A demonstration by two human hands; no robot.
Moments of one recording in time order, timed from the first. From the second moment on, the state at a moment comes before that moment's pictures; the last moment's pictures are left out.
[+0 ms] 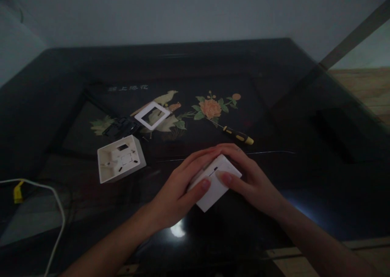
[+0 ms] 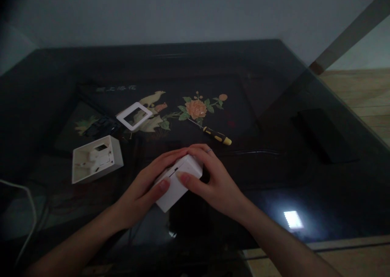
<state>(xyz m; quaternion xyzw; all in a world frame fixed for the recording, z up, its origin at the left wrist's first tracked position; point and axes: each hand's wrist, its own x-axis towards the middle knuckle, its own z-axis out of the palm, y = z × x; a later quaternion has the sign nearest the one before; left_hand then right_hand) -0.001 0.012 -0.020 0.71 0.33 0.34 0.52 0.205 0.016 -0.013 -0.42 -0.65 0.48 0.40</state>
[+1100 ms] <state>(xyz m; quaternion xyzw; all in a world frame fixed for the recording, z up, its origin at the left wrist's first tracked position) 0.008 0.012 -0.015 0.34 0.40 0.47 0.71 0.188 0.004 -0.012 -0.41 -0.44 0.70 0.39</state>
